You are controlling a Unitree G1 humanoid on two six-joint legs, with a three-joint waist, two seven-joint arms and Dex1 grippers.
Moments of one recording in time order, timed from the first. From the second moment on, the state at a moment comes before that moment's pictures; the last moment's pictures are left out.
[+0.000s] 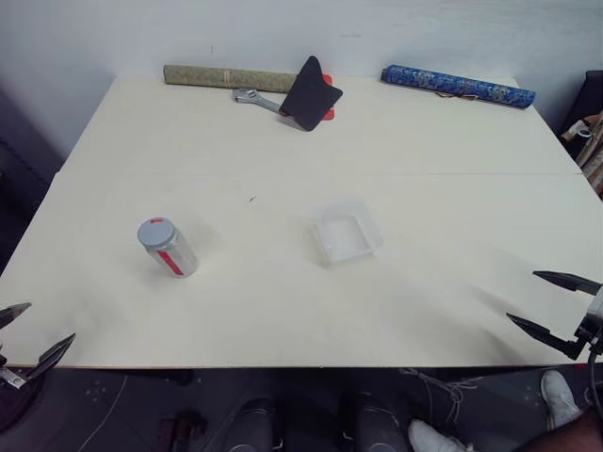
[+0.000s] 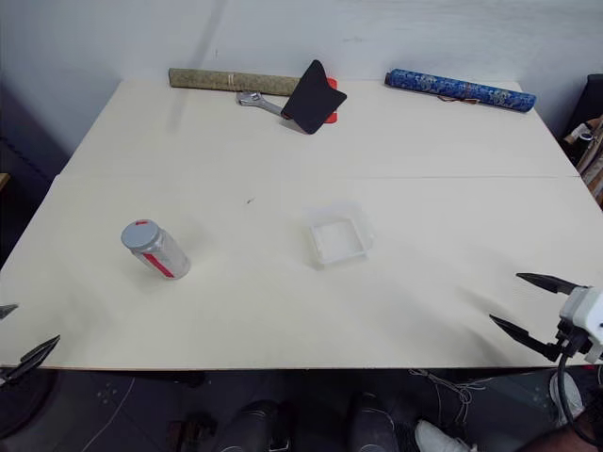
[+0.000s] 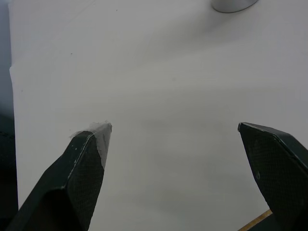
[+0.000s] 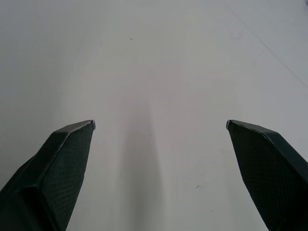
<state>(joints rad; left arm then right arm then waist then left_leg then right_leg) 0.44 0.80 0.76 0.23 -0.38 -0.30 -0.93 0.13 -0.91 -0.48 0.38 0.44 -0.42 1.29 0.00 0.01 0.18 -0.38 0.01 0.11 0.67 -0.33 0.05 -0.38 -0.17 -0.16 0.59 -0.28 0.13</state>
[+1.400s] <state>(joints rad) 0.22 0.09 0.31 -0.55 -0.19 0.15 -0.07 -0.01 -0.53 -0.22 0.14 0.62 -0.41 1.41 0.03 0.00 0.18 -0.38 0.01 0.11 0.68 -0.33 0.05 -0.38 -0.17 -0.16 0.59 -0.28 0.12</state>
